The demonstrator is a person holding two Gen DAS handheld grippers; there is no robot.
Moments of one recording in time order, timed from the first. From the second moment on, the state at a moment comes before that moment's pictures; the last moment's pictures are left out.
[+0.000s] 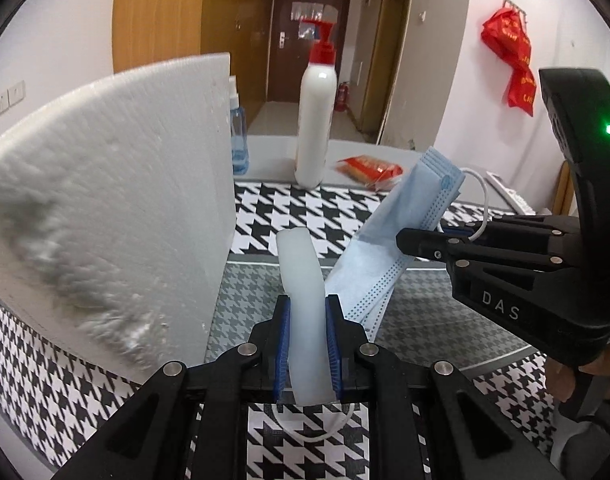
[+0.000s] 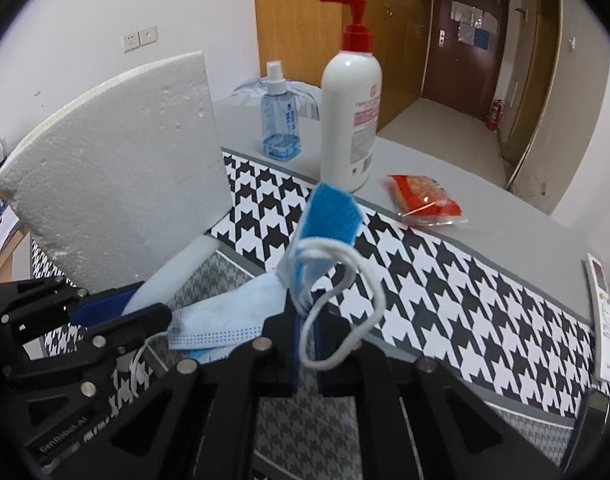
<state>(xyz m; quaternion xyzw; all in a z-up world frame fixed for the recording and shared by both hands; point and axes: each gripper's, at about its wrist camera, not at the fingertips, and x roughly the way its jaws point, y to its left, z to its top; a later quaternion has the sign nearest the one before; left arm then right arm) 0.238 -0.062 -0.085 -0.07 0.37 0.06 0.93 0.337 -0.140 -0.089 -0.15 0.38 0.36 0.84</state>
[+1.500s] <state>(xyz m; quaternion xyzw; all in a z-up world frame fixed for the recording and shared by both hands) 0.138 -0.061 -0.008 0.01 0.23 -0.02 0.97 0.250 -0.211 -0.020 -0.05 0.28 0.31 0.91</state>
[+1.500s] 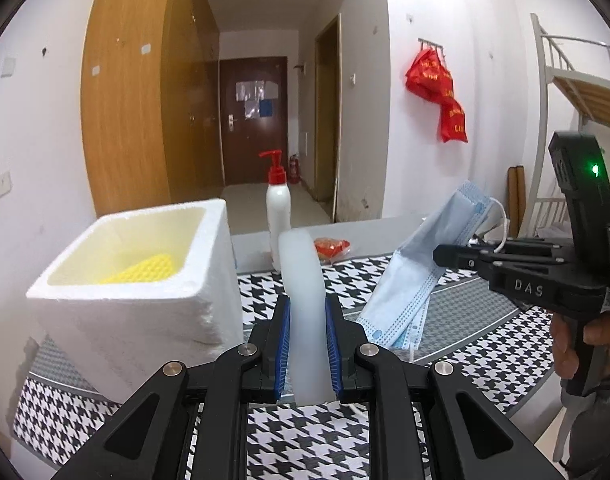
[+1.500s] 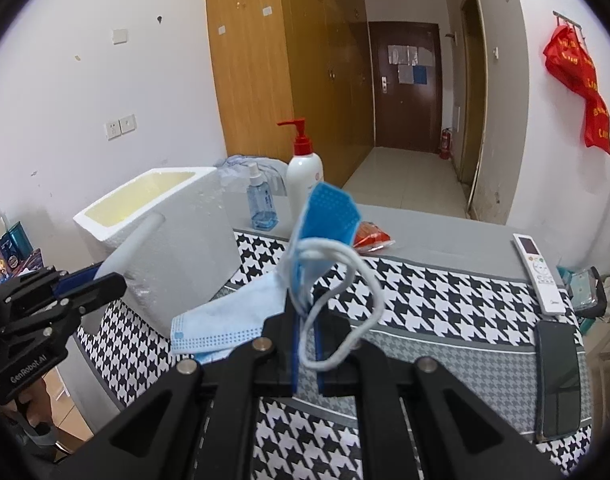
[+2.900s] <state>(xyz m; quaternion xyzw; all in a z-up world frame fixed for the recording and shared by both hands) 0.078 0.031 0.021 0.00 0.16 0.00 0.99 0.199 -0.147 0.012 -0.04 0.22 0.33 0.92</state>
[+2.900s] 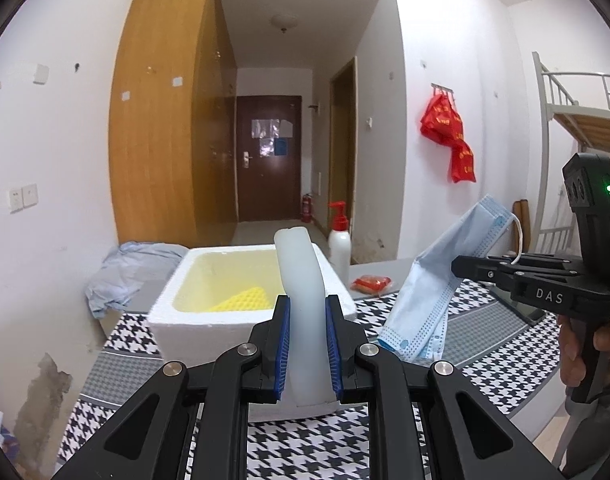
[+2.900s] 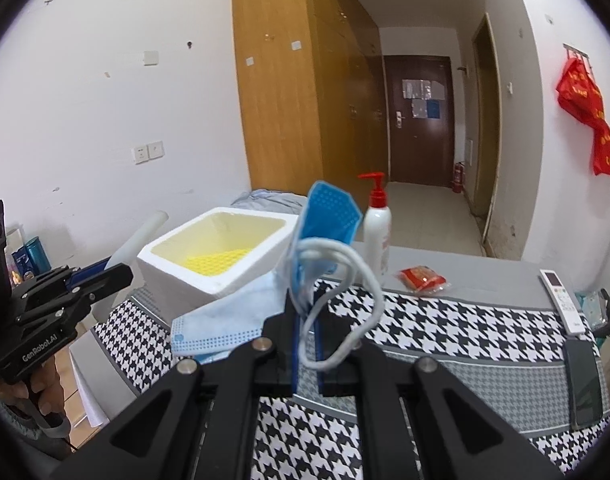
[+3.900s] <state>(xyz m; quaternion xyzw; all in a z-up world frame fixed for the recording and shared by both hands) 0.064 0.086 0.022 -0.02 0.15 0.10 0.98 0.218 -0.069 0.030 -0.06 0.22 0.41 0.88</state>
